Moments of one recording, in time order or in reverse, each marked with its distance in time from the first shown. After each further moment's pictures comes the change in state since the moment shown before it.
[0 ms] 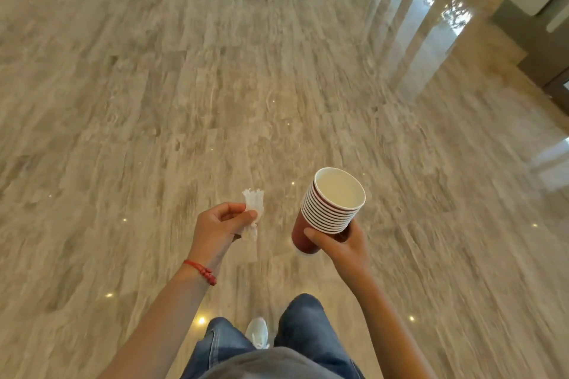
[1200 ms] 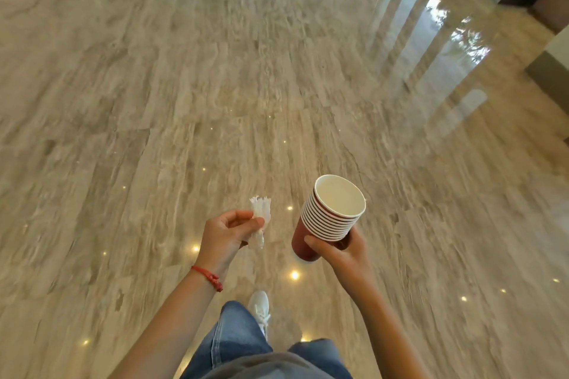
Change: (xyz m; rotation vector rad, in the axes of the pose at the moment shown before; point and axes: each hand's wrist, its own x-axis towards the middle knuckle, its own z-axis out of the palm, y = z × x) left_hand 0.745 0.302 0.254 -0.026 -0.027 -0.047; right_hand 0.822 -0.160 0.025 -0.006 -0.001 -0.013
